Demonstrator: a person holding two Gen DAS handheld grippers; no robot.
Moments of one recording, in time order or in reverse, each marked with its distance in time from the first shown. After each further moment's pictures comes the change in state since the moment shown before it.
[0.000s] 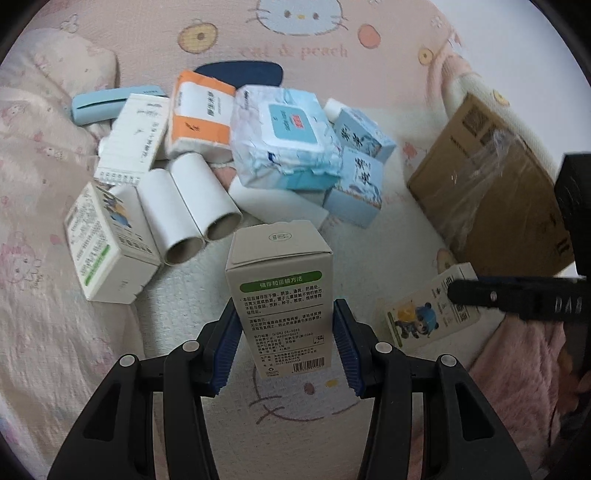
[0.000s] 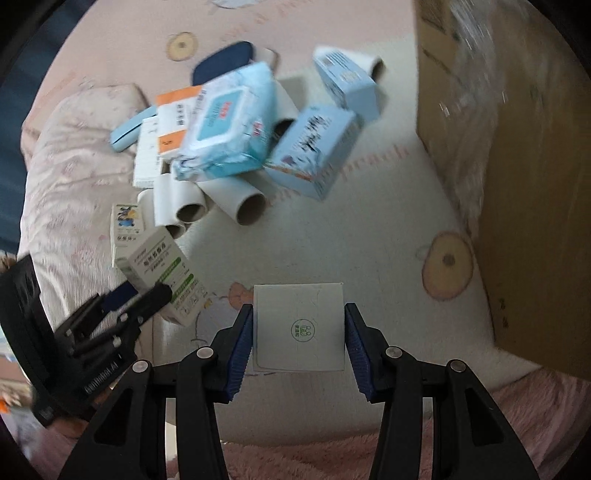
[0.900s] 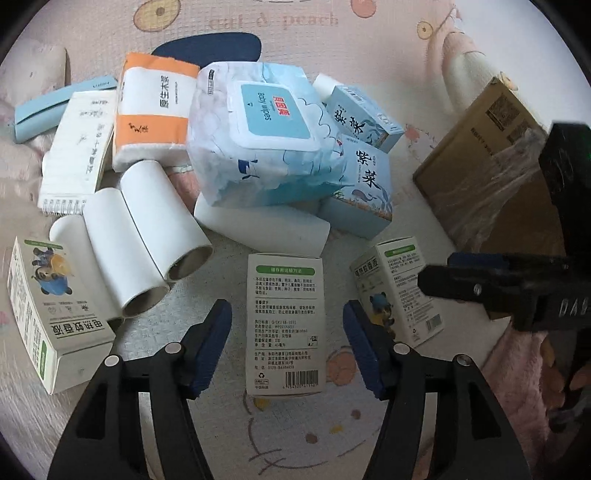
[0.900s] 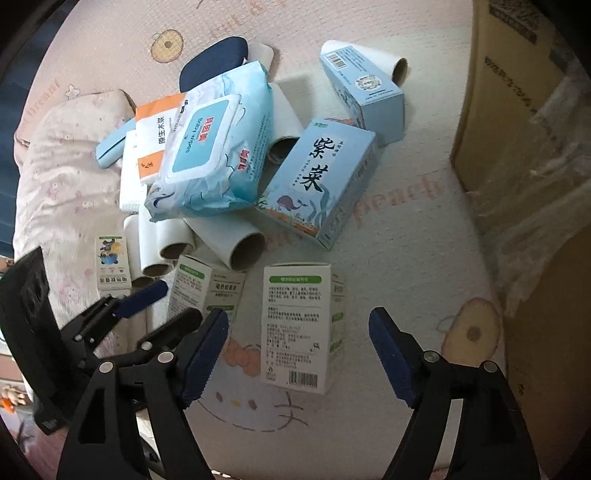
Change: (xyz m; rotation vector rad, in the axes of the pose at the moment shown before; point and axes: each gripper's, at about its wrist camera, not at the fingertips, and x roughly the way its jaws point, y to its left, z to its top) left arm 0.053 0.001 0.046 0.024 0.105 -0.049; right arm 0.043 0.001 0.055 -0.055 0.021 0.025
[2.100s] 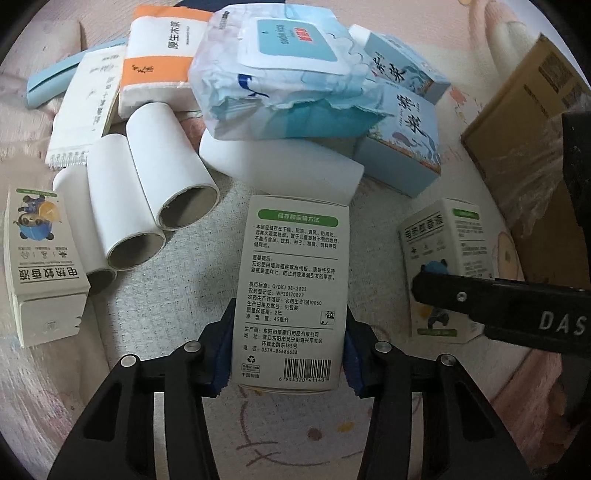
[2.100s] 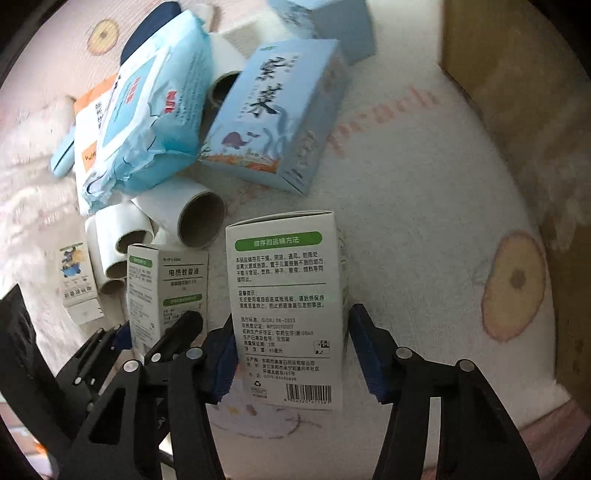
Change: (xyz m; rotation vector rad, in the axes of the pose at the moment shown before) left arm 0.039 -0.018 -0.019 -0.058 0.118 0.186; right arm 0.050 -0.025 -0.016 0.173 0.145 0.004
